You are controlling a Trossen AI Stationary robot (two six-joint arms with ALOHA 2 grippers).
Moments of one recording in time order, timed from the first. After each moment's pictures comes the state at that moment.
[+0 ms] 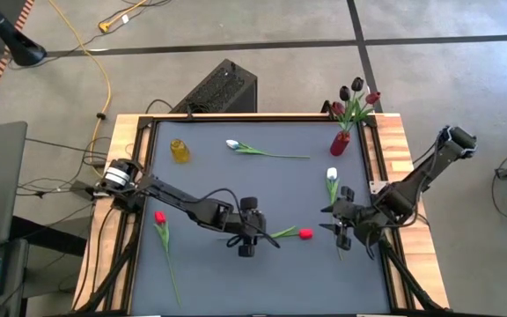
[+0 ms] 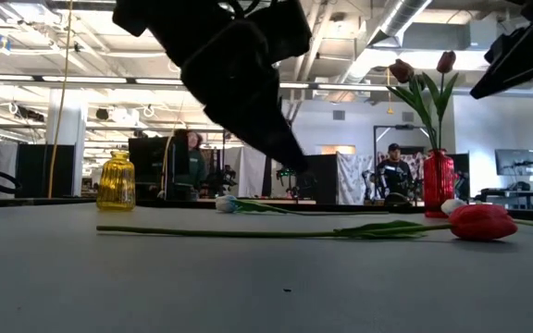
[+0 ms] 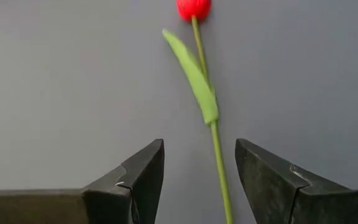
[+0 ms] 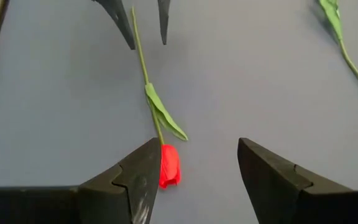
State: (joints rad) left arm -0.26 1.90 1.19 -0.13 -0.22 -0.12; right arm 0.72 1.00 0.68 -0.59 0.63 0.73
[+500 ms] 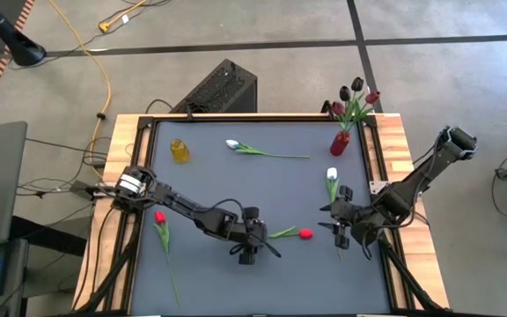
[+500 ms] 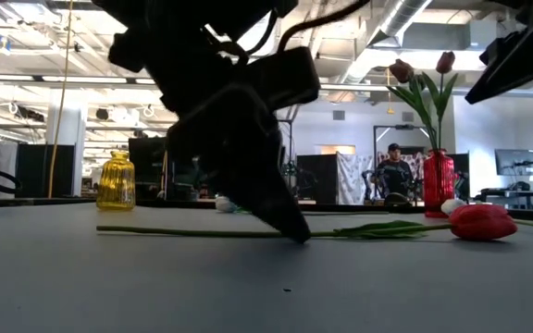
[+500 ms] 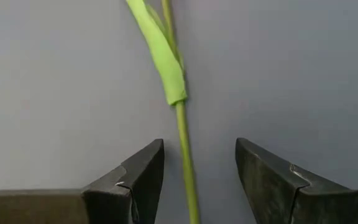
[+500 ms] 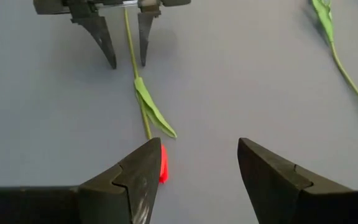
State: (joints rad) left arm -0.30 2.03 1.19 -0.06 -0.19 -0.17; right arm 0.70 1.02 0.68 -0.59 0.63 0.68
